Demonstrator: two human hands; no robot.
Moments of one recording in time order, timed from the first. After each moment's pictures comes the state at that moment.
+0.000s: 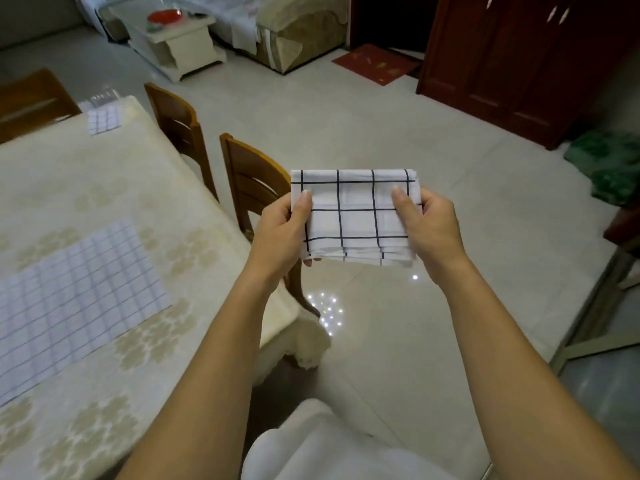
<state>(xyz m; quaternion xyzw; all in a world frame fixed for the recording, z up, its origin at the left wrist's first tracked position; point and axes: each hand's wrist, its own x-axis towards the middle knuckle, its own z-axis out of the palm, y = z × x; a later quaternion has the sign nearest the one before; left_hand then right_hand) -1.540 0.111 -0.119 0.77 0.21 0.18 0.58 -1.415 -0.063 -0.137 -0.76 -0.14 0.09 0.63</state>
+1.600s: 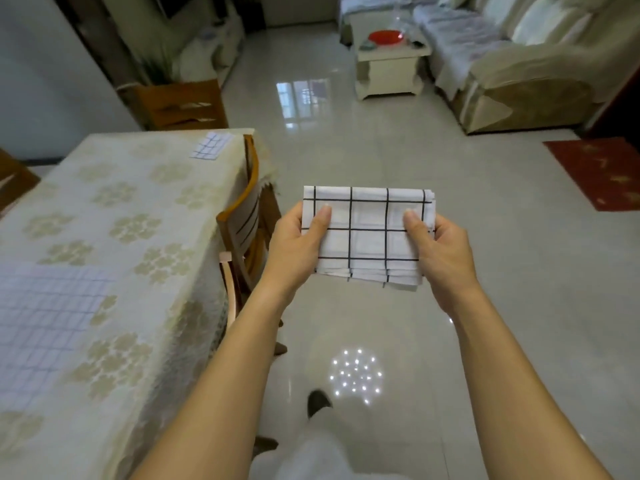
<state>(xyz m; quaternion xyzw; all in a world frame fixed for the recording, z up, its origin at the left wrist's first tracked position) -1.006 0.359 -0.100 0.62 0.44 0.42 0.49 -0.812 0.295 -0.119 -0.62 -0.35 0.36 0.60</state>
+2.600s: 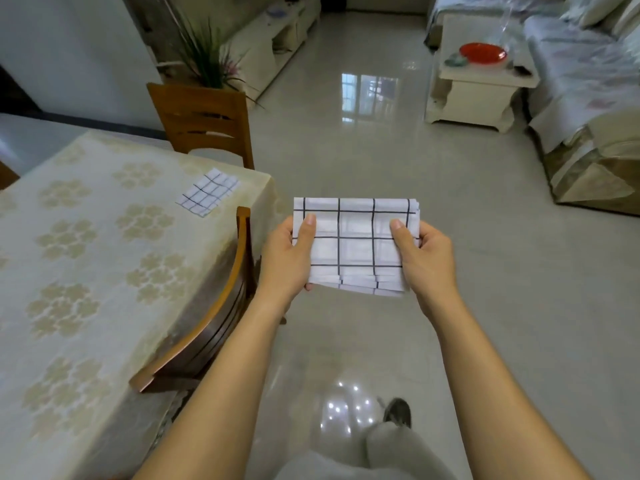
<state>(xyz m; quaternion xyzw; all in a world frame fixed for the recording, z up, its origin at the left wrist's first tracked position) -0.879 0.820 -0.144 0.53 0.59 0.45 0.41 -0.685 0.824 -0.165 -0.61 -0.42 0.41 0.53</state>
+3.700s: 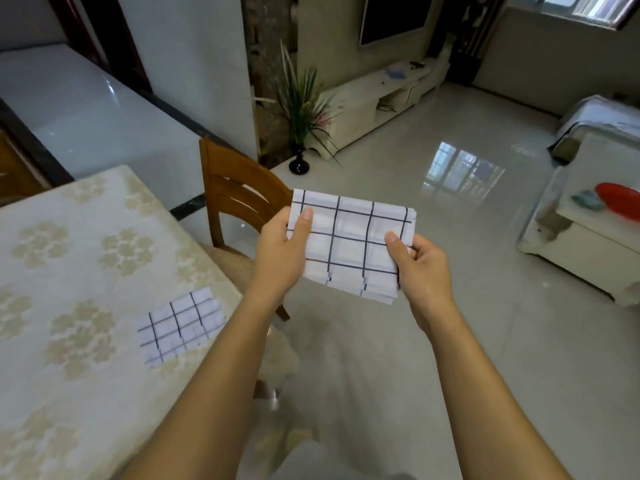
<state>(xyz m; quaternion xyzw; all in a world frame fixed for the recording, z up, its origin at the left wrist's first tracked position) -0.939 1.345 -0.118 0.41 0.65 0.58 0.26 -0.751 1.400 -0.117 -0.51 -0.54 0.52 0.42</state>
